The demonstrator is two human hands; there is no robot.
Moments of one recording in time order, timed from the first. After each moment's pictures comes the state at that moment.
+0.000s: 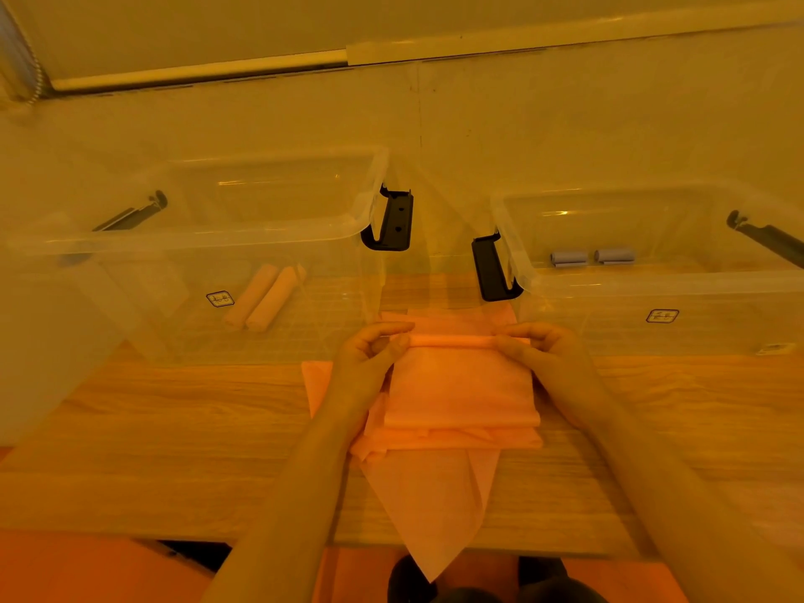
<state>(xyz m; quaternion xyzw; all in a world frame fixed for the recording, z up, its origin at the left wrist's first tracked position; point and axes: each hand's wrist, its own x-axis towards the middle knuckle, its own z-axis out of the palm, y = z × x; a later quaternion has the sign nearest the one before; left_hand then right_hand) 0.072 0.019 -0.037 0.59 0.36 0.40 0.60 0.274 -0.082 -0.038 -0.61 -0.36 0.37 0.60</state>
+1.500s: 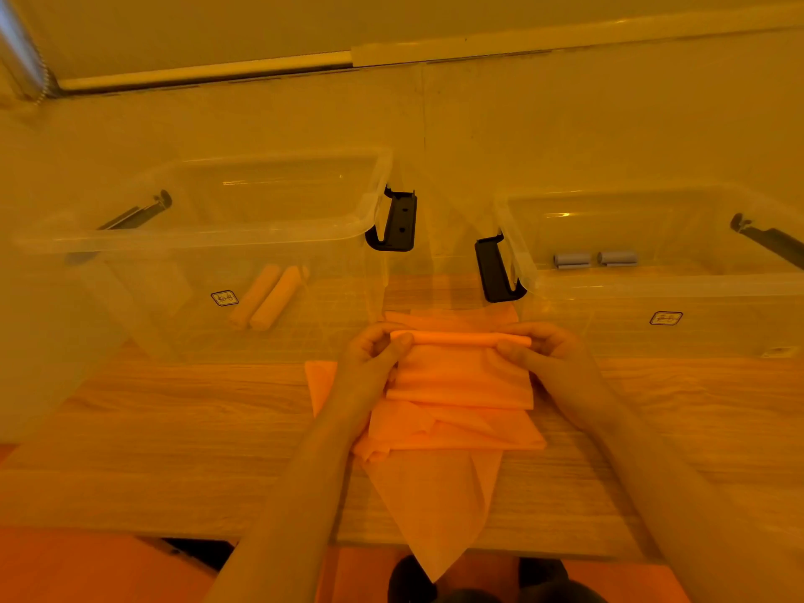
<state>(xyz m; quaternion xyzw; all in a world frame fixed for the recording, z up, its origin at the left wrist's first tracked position) 0.073 0.011 -0.027 0.60 0.34 0.41 0.59 0.272 -0.084 -0.035 -0.59 -0.36 0.40 0.60</state>
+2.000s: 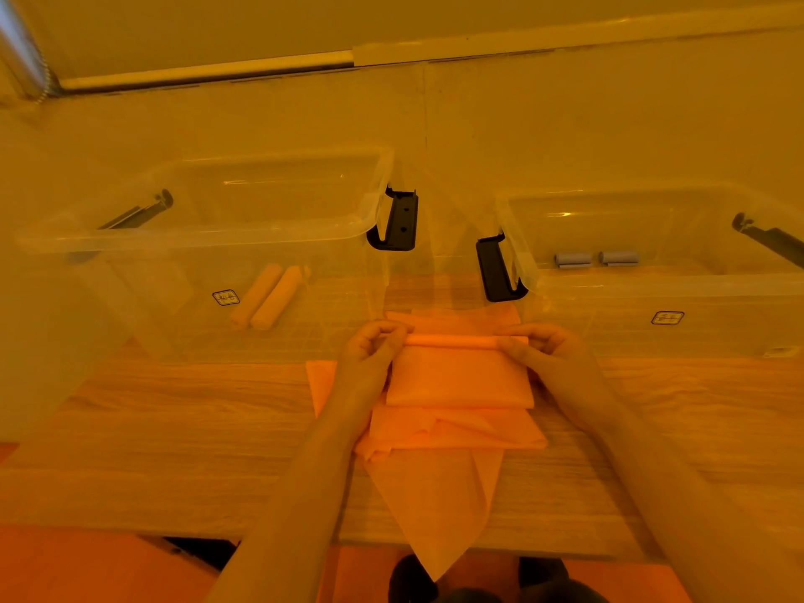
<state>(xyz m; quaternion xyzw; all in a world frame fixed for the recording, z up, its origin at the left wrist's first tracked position) 0.072 0.016 -0.032 0.60 0.38 0.42 0.56 0.270 -0.083 -0.035 -0.62 -0.37 0.38 0.58</state>
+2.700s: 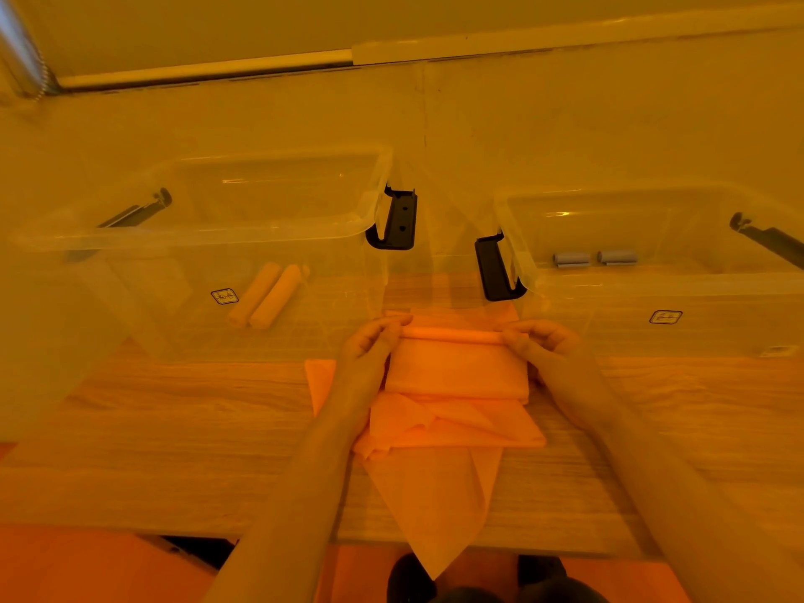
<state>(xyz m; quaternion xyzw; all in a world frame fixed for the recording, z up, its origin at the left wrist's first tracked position) 0.073 0.024 -0.039 0.62 0.36 0.43 0.56 0.271 -0.083 -0.036 -0.60 -0.36 0.38 0.60</state>
